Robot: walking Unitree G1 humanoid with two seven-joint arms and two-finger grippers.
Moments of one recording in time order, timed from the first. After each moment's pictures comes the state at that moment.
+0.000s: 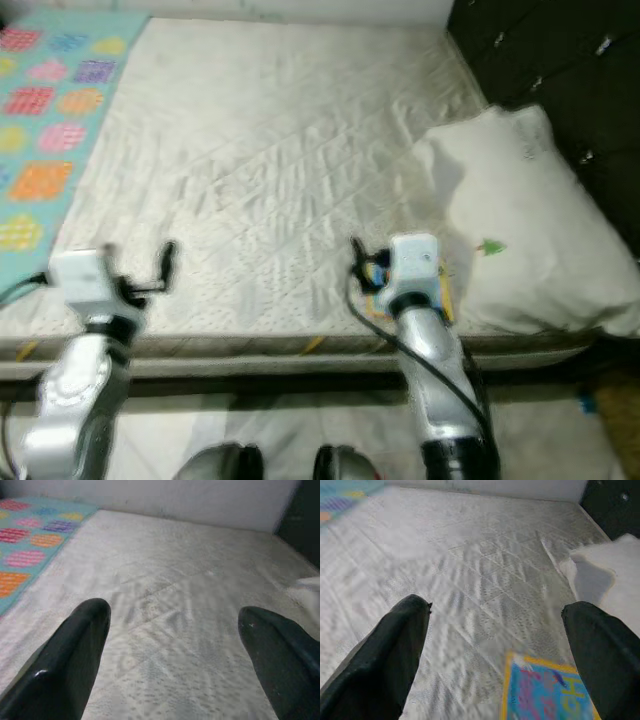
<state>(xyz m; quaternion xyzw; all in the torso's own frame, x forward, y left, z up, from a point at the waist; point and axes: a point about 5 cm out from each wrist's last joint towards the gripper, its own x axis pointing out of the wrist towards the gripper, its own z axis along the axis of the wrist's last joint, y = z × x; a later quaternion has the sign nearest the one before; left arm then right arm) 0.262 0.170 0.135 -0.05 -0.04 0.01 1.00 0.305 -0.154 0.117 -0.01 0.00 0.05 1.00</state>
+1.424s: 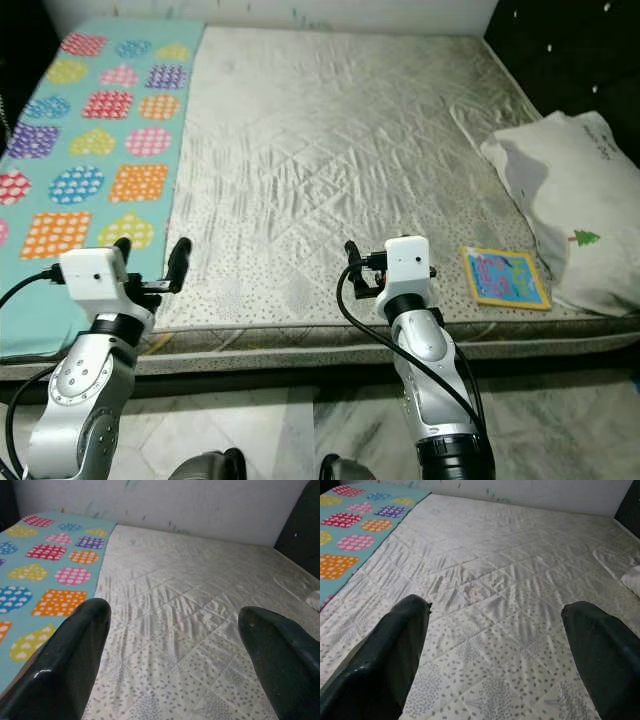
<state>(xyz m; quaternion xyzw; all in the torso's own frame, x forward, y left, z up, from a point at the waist) 0.265 0.165 0.138 -0.06 -0.06 -0.02 1.00 0.309 -0.147 0.120 -0.03 -0.01 0.07 1.00</state>
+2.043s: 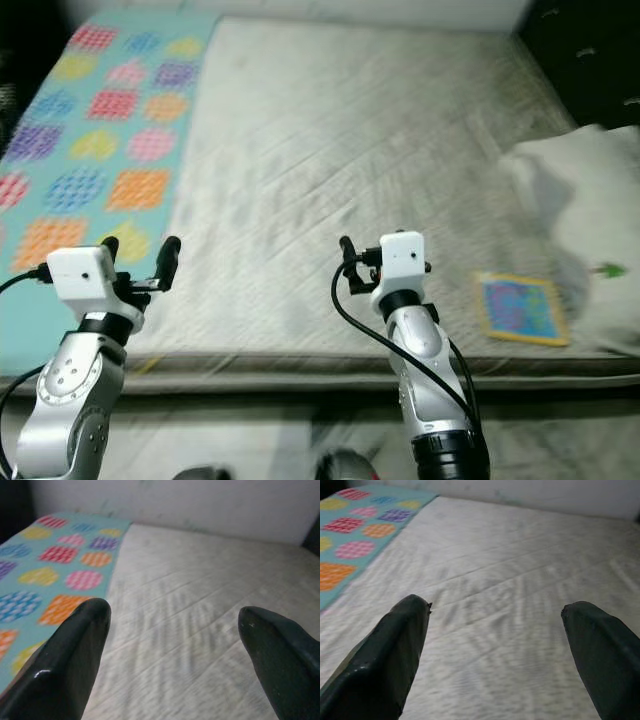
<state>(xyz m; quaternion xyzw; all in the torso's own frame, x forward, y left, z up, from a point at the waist) 0.267 0.170 0.143 -0.06 -0.07 -0.02 1.00 0.312 -0.144 0.125 -0.03 -0.02 0.07 1.00</state>
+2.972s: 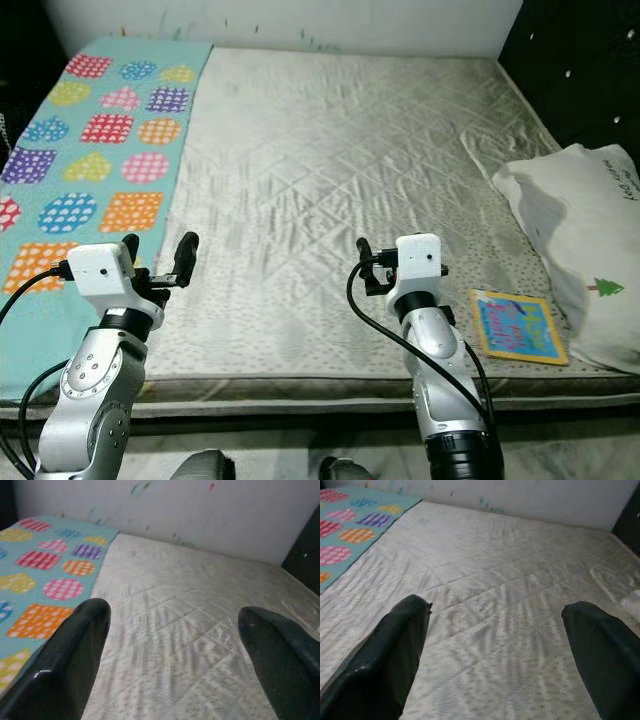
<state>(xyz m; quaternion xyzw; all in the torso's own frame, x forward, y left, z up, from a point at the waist) 0.269 0.159 0.140 -0.08 -0.06 -0.02 0.99 0.311 -0.153 0.119 -0.03 -0.01 0.06 1.00</state>
